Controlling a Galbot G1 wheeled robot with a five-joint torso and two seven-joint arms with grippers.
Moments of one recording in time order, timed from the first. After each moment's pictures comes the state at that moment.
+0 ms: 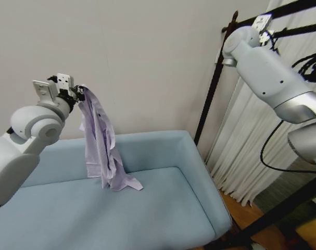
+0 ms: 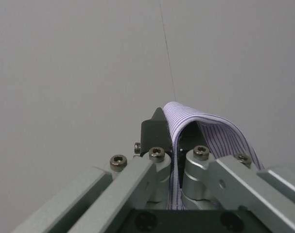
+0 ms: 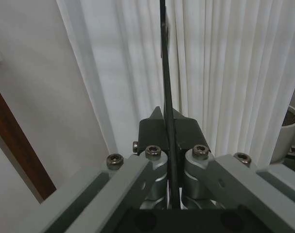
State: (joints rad) left arm 0.14 -0.55 -0.13 -1.97 -1.07 0.61 -0.54; right arm 0.82 1.04 -0.62 0.83 1.50 -0.47 1.35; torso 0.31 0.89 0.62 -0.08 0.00
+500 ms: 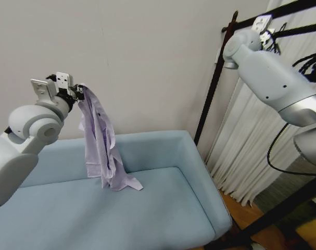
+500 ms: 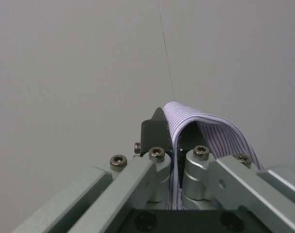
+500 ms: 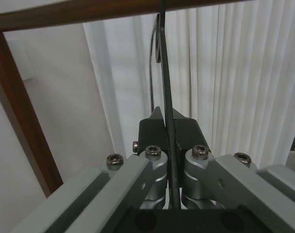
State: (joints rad) left arm 0.15 -0.55 -0.13 -1.98 -1.07 0.61 -0.54; right arm 0.83 1.01 -0.66 0.94 1.48 -0.47 1.33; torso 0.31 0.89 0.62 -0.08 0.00
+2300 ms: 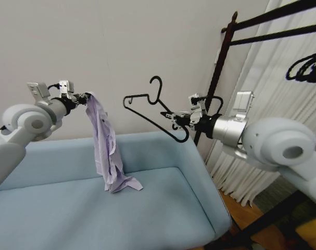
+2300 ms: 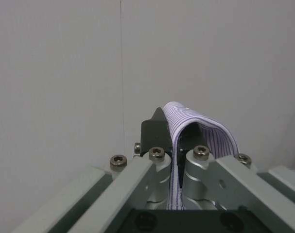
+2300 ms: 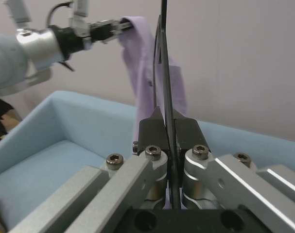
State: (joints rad) left arm 0.05 -0.44 0.01 -1.82 -1.40 0.47 -0.30; right arm -0.02 0.57 -0.06 2.39 1.92 -0.53 0.54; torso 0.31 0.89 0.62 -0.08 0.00
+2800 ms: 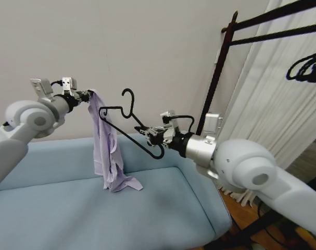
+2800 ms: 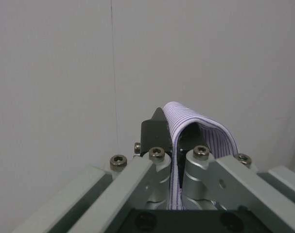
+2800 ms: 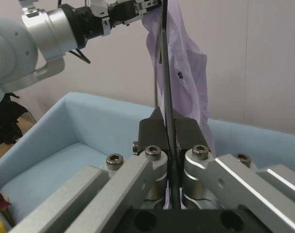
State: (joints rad) left arm -0.01 -0.46 0.05 -1.82 -1.40 0.46 -0.31; right arm -0.01 0.81 -0.24 2.32 1.75 -0.48 0.62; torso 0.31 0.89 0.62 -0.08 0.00
